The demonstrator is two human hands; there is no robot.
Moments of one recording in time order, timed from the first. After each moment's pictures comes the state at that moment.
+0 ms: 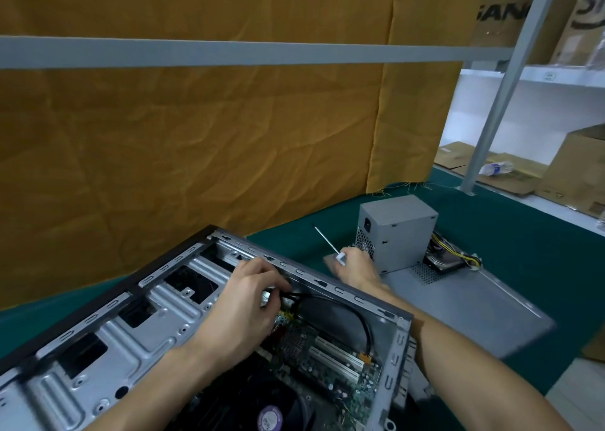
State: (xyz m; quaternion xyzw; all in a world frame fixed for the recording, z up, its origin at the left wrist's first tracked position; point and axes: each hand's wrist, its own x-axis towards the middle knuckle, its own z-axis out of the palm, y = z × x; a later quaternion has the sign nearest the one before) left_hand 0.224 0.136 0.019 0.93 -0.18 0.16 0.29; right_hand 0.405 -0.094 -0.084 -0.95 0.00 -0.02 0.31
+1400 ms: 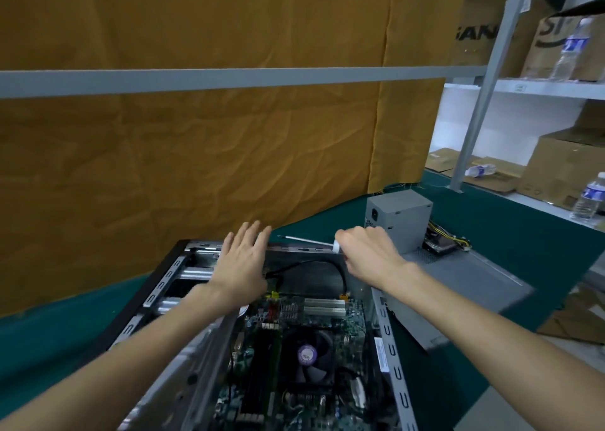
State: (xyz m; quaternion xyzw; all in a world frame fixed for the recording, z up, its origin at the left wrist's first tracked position) left_hand 0.217 0.201 0.040 0.99 -0.09 0.05 0.05; right_hand 0.254 -0.044 0.043 -0.95 -0.22 -0.18 -0.10
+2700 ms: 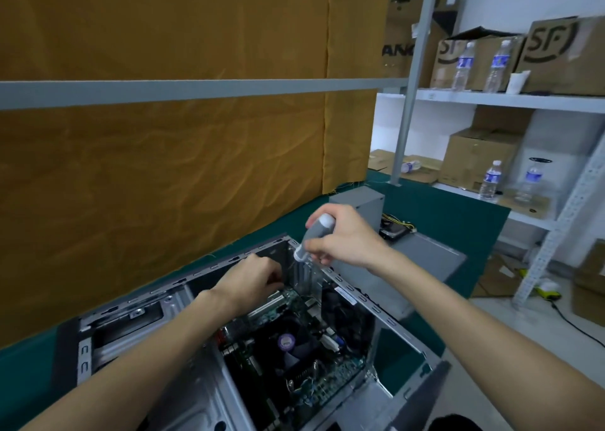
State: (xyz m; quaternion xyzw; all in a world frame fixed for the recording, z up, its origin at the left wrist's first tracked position) left_hand 0.236 0.194 0.028 0.94 -0.32 0.03 0.09; right_hand 0.173 -0.004 0.107 -0.87 -0.02 -0.05 0.49
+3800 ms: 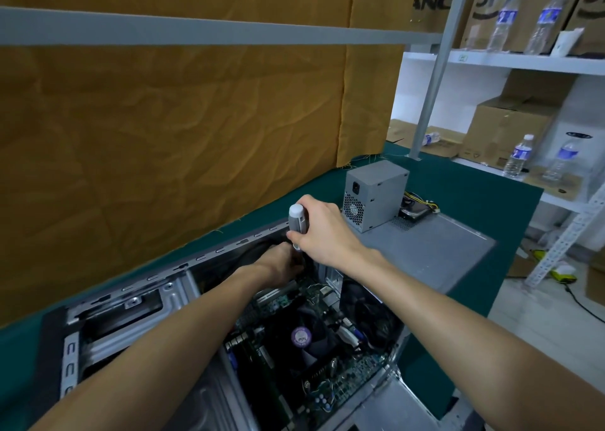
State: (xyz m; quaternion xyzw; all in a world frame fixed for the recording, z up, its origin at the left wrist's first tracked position) left_hand 0.298 0.163 -0.025 0.94 -0.23 -0.13 0.22; right_hand 0.243 0.039 0.046 -0.94 -0.08 -0.14 0.31
